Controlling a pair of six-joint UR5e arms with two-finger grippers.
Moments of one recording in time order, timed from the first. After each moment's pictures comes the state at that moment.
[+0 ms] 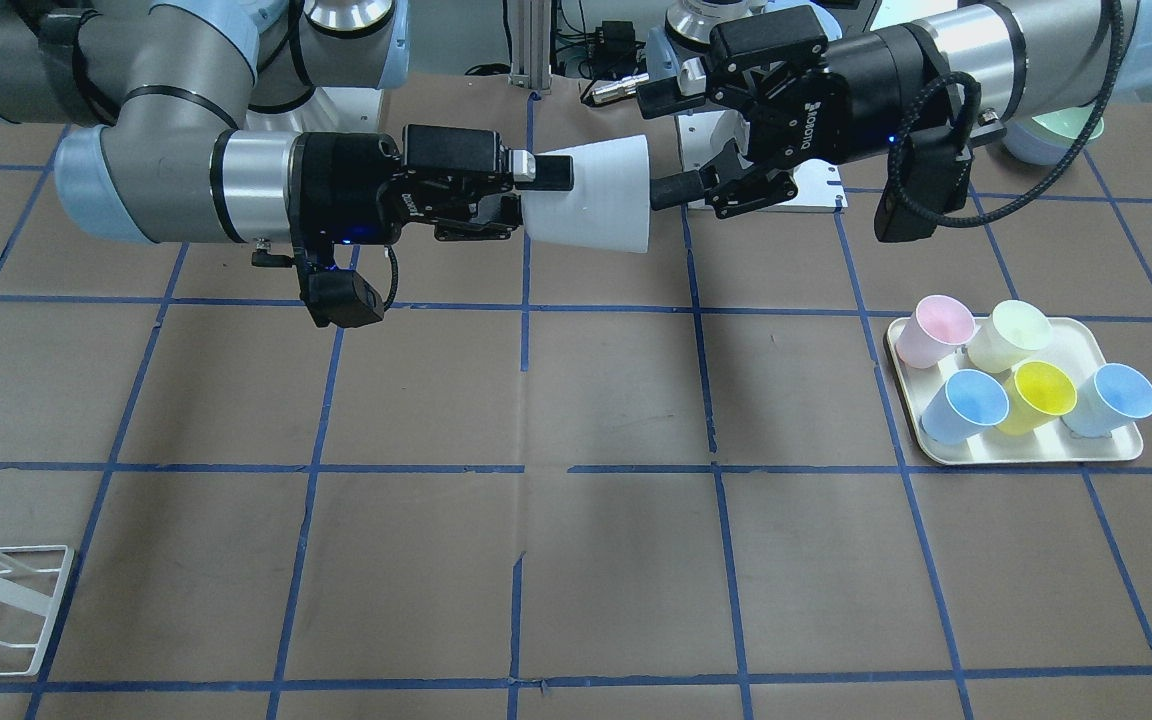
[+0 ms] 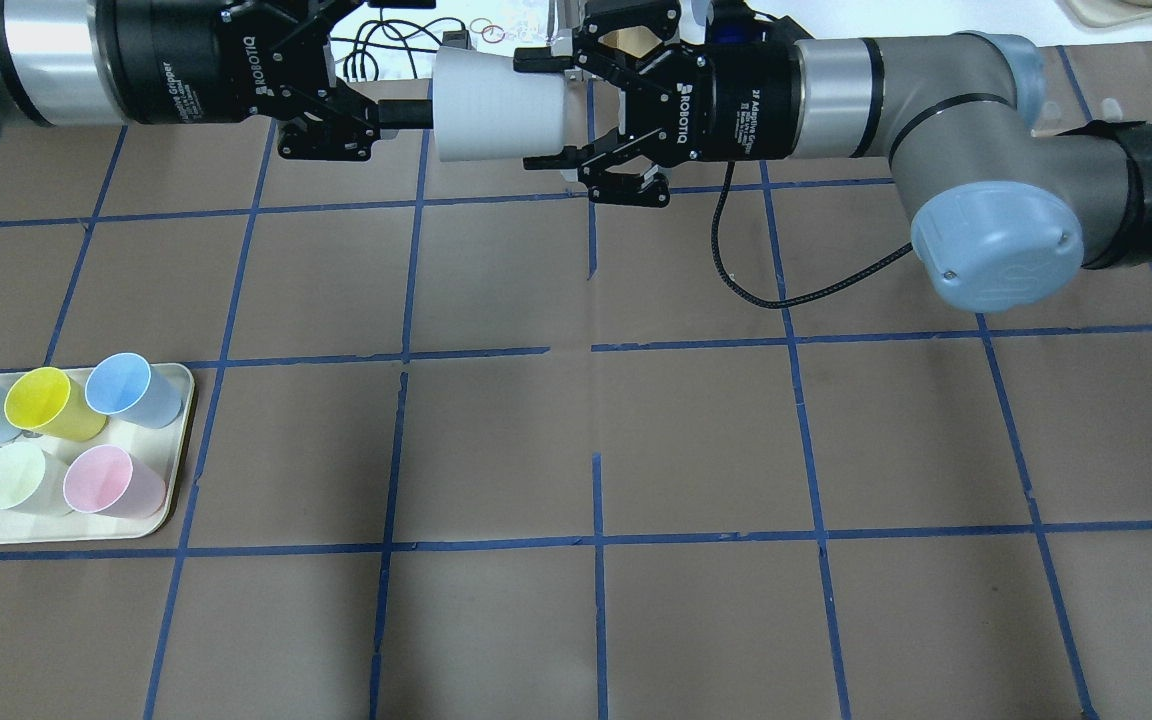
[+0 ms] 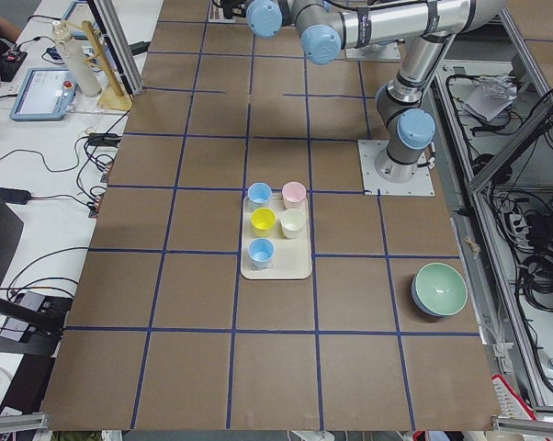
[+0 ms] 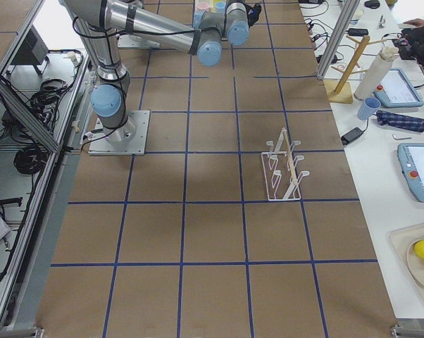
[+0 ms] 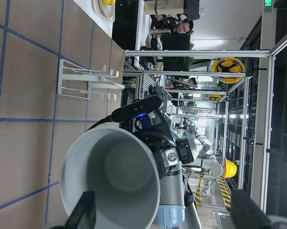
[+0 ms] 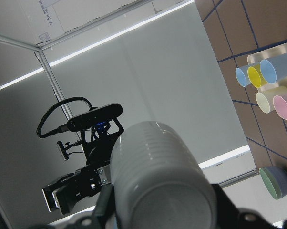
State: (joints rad) left arm -1.37 -1.52 -1.71 -1.68 0.23 0.16; right arm 1.58 -1.44 1.81 -1.82 0.02 0.26
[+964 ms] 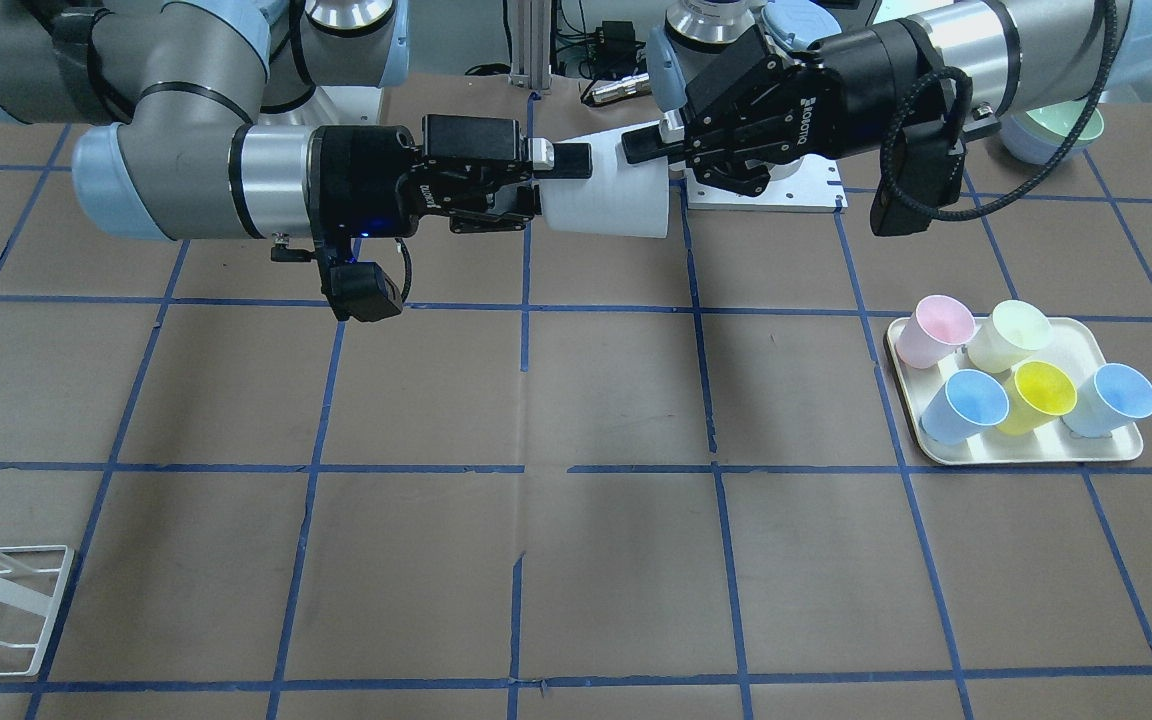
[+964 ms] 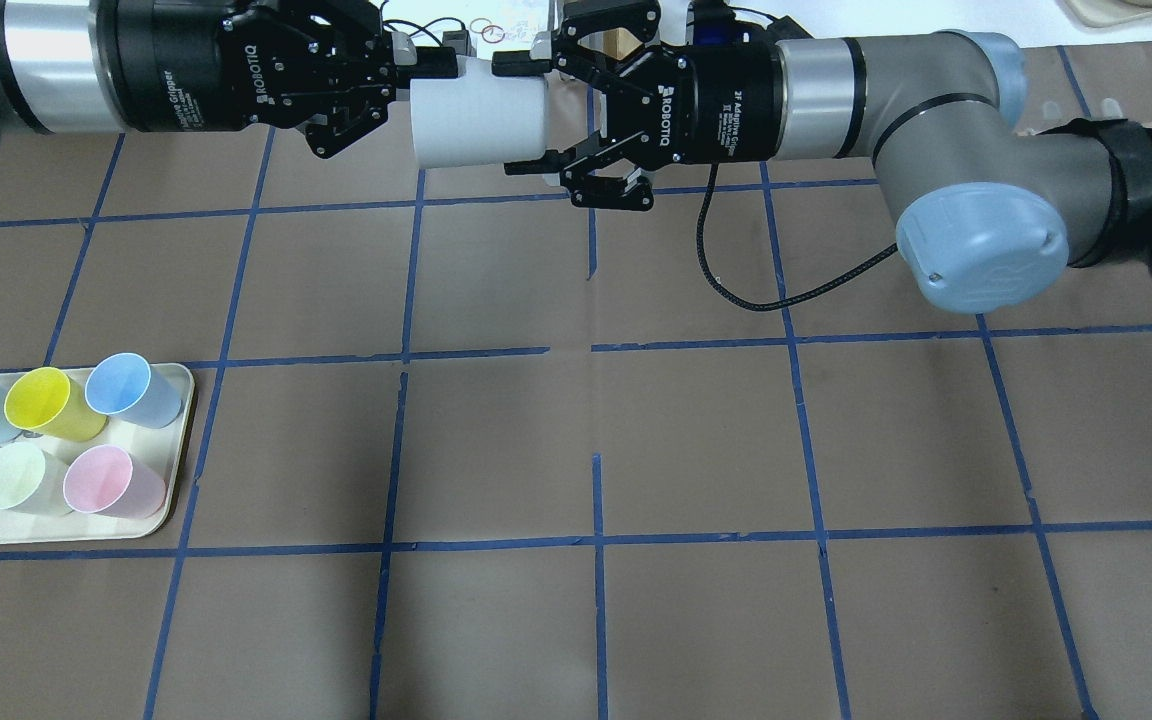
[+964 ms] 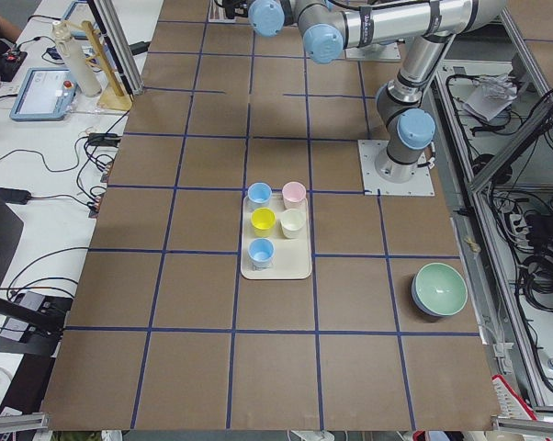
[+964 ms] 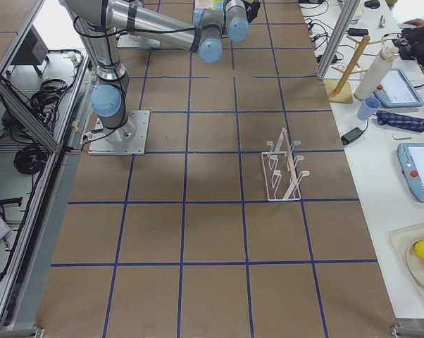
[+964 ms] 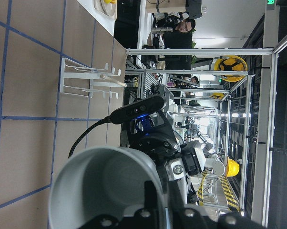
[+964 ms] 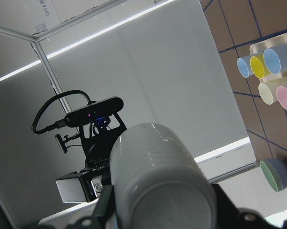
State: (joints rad) left arm -1.37 -1.50 -1.73 -1.68 0.24 0.16; right arm 1.60 -1.44 1.80 -1.82 0.02 0.27
